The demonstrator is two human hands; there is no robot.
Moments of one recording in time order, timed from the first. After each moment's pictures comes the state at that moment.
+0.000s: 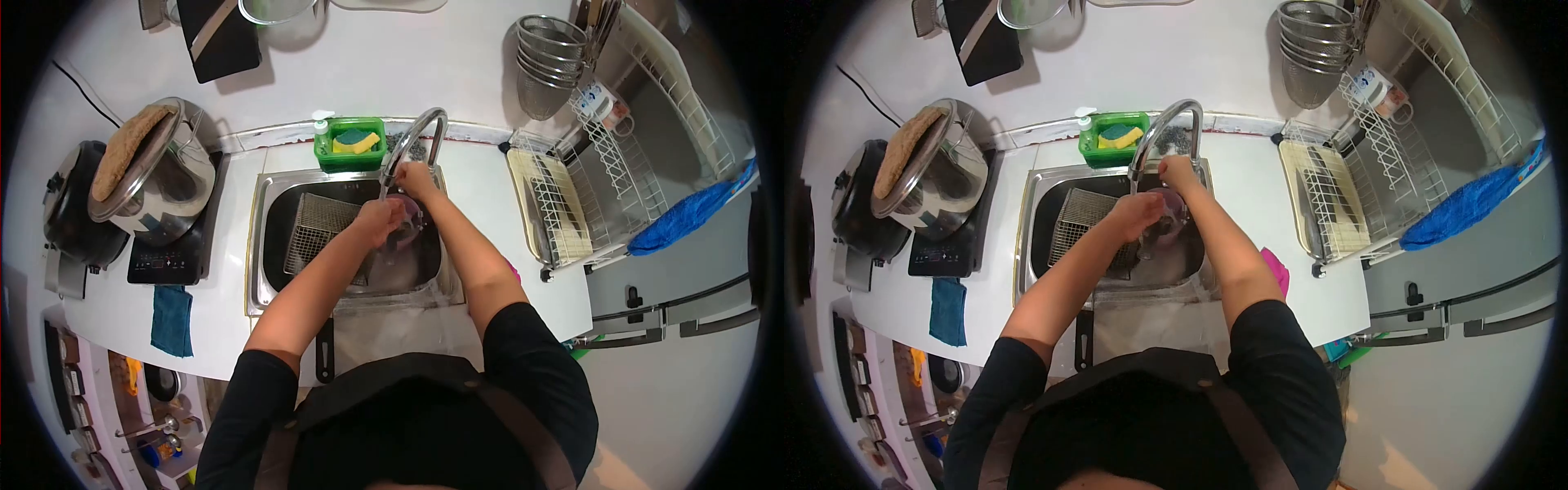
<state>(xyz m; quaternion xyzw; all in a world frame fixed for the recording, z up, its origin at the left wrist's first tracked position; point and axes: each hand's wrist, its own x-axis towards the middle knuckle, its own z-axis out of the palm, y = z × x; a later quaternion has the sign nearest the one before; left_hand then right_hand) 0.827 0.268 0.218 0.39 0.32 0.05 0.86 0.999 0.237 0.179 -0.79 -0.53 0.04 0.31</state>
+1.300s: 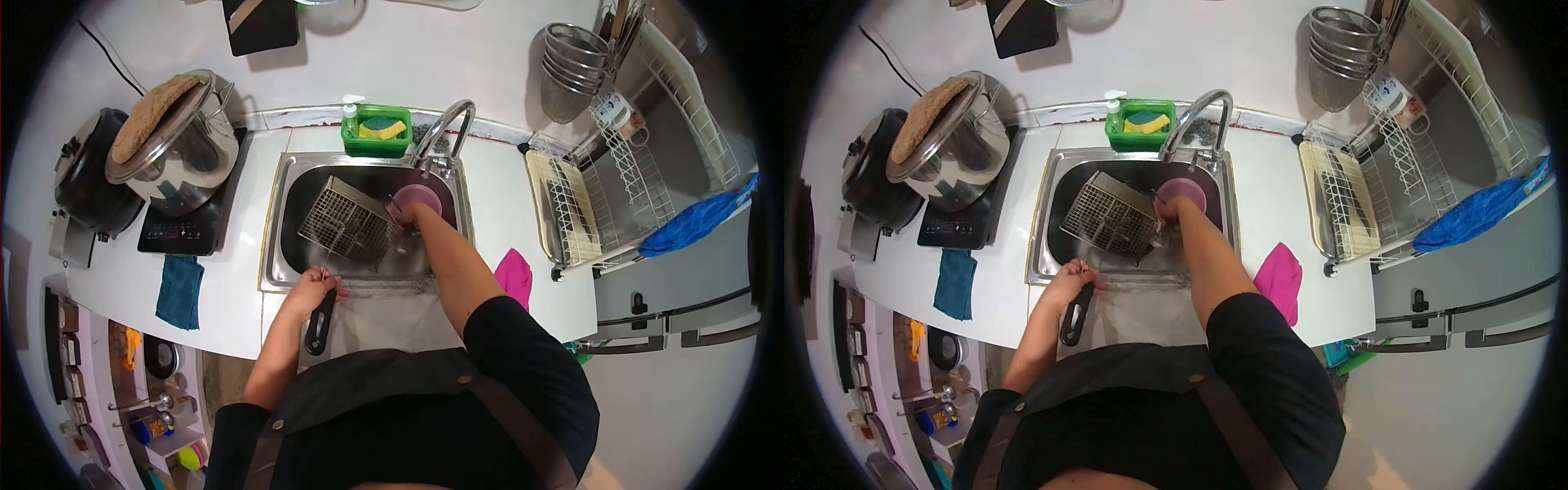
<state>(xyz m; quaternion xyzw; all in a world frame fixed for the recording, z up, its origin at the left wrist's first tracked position) 0.607 0.258 0.196 0.49 0.40 0.07 0.77 0.940 0.248 0.072 -0.82 -0.20 0.52 0.08</state>
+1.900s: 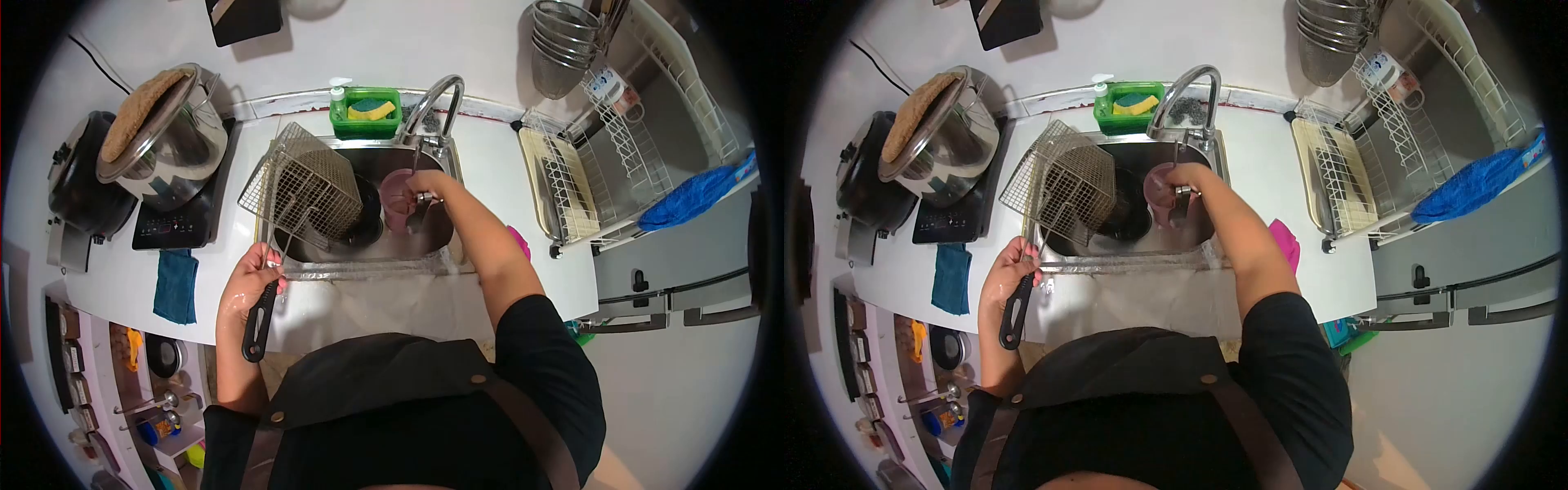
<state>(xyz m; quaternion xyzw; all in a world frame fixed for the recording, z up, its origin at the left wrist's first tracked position) 0.551 0.279 0.292 0.55 0.35 0.14 0.75 0.936 0.201 0.207 -0.77 -0.28 0.56 0.16</state>
